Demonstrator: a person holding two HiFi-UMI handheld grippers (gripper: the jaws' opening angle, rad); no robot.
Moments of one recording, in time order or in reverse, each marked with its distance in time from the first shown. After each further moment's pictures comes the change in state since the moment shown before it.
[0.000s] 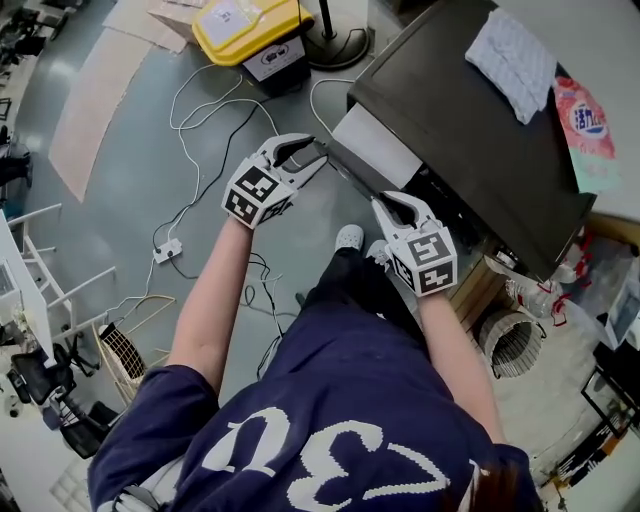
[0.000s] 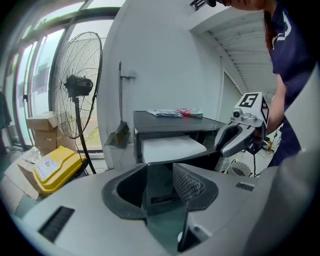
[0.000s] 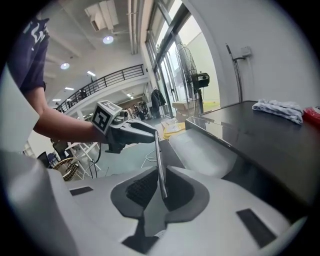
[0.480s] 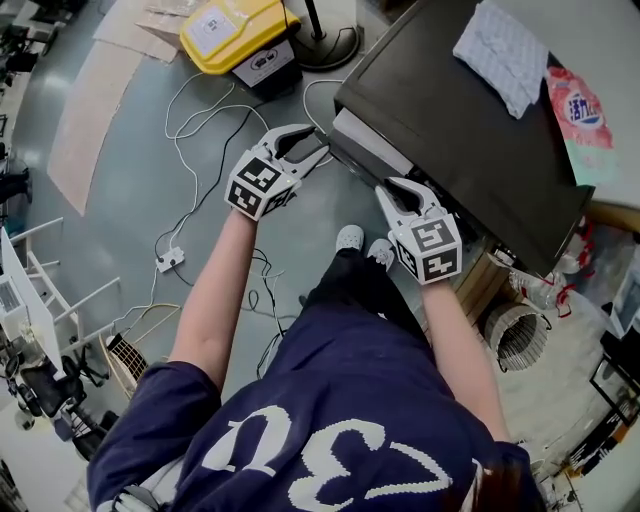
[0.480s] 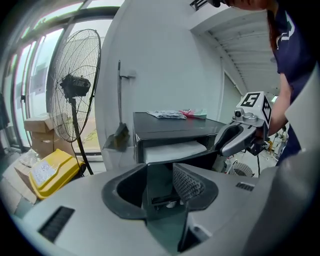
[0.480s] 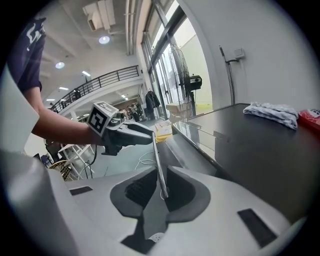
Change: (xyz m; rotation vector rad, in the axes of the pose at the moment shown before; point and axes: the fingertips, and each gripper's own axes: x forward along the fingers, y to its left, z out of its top) left arm 0.034 0.016 0.023 0.005 -0.011 -0.005; right arm 0.002 -0.042 0.017 0.014 -0.020 -0.066
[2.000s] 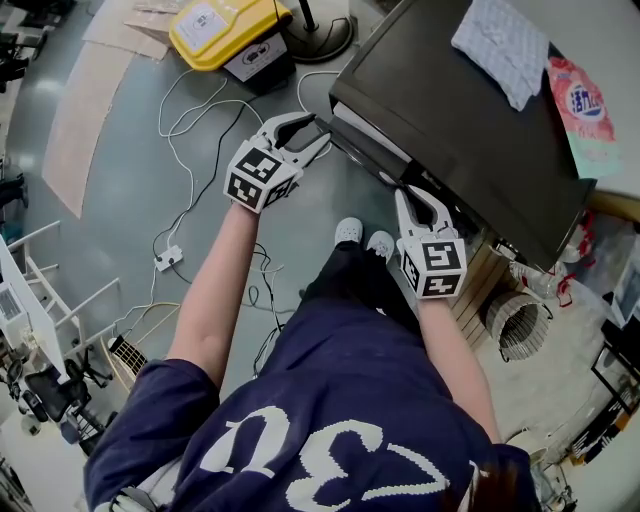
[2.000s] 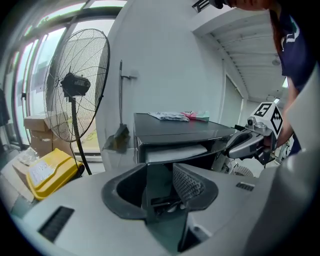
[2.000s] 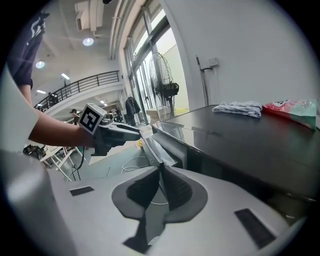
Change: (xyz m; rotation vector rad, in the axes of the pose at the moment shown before) left arm 0.014 0.009 0.006 -0.015 -0.021 -0.003; right arm -0.026 -0.023 -0.026 0.129 -0.072 -0.223
